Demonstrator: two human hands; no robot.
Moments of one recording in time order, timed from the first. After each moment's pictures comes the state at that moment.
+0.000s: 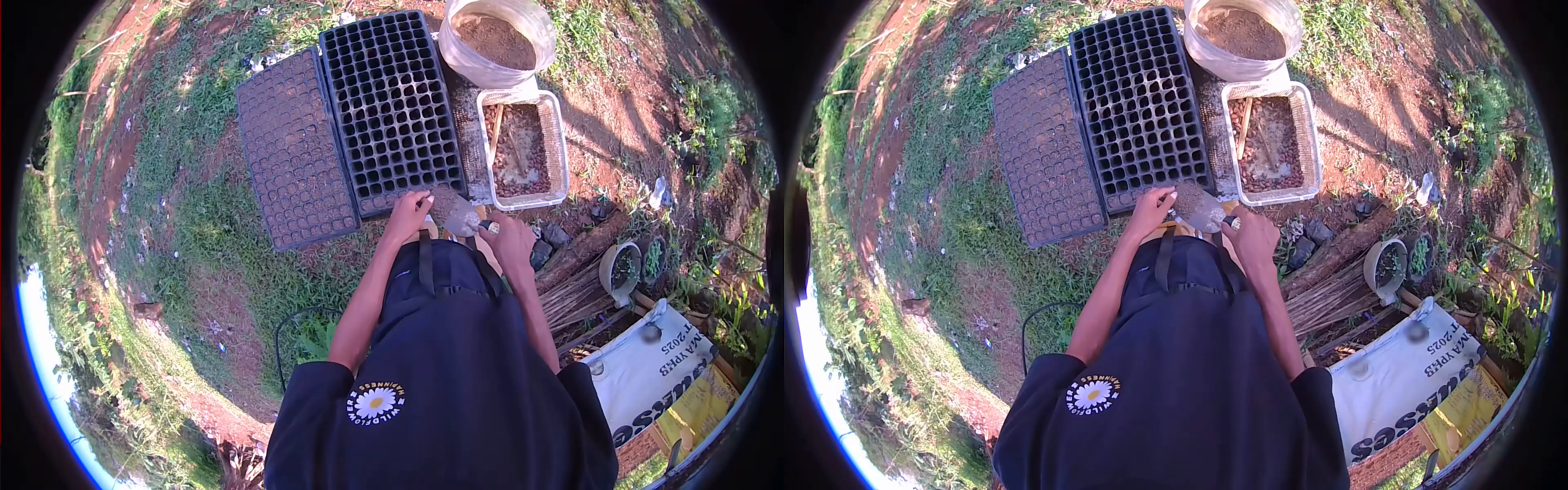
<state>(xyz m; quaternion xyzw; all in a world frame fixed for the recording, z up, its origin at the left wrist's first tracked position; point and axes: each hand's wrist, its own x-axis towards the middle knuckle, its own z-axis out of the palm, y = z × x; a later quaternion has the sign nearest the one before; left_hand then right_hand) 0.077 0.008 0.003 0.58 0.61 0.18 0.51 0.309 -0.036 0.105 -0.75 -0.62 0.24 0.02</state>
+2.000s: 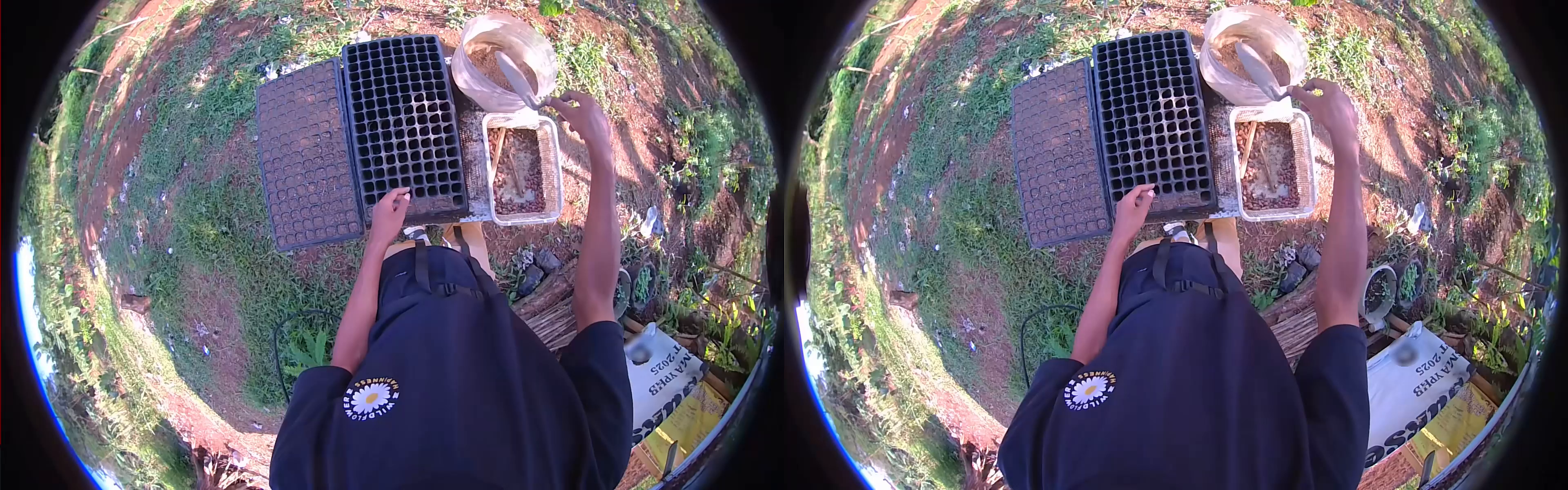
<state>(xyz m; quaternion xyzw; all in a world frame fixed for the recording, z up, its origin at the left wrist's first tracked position) 0.045 0.016 0.022 0.49 0.66 0.32 0.47 0.415 0.203 0.209 -0.78 -0.58 0.22 0.08</state>
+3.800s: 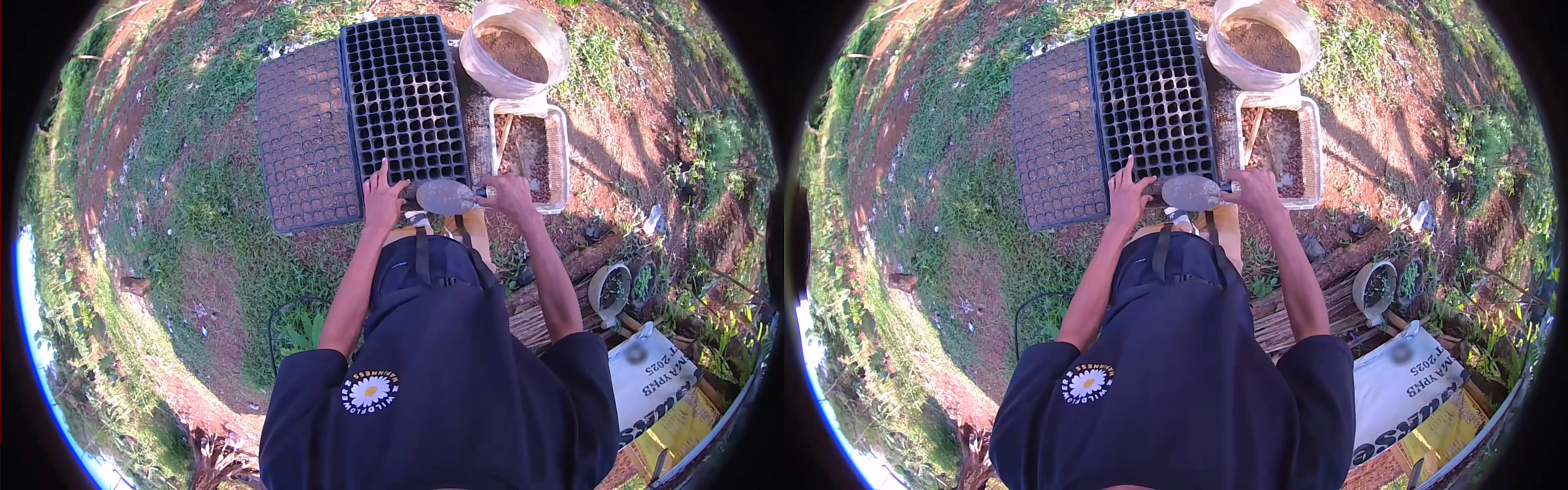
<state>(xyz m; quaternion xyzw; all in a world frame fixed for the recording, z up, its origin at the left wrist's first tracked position) 0.036 0.003 0.007 0.73 0.66 0.11 0.18 0.342 0.056 0.050 -0.54 -0.81 0.22 0.03</state>
